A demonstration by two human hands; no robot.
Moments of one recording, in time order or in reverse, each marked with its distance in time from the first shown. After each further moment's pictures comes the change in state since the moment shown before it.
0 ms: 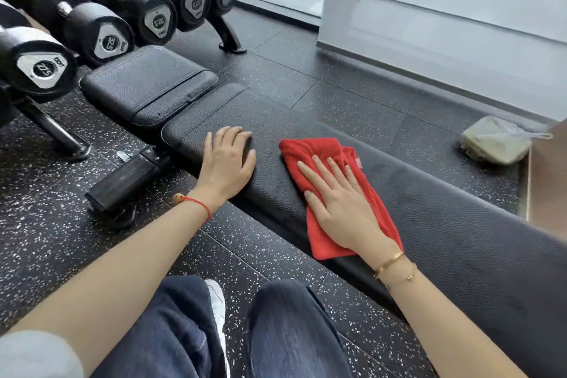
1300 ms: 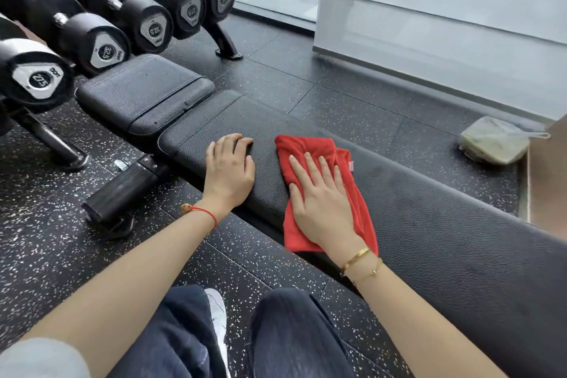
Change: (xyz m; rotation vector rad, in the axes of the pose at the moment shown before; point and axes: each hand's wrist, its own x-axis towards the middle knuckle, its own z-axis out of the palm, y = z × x) left_hand 0.003 0.006 0.017 -0.023 0.111 -0.020; right_hand 0.024 -0.031 0.015 -0.008 0.090 0.192
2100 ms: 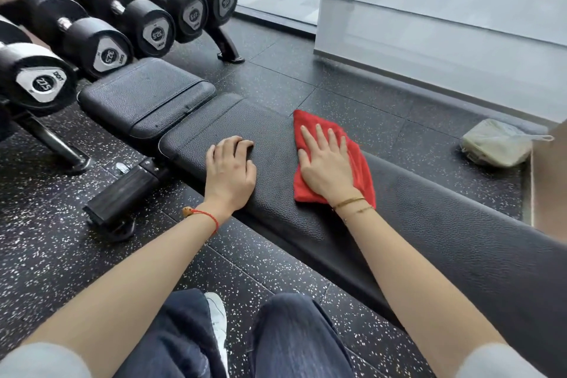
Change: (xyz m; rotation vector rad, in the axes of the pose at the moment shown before) left_hand 0.000 0.002 0.001 0.029 -0.013 -0.017; right_hand 0.080 0.020 -0.007 -0.023 -0.071 0.069
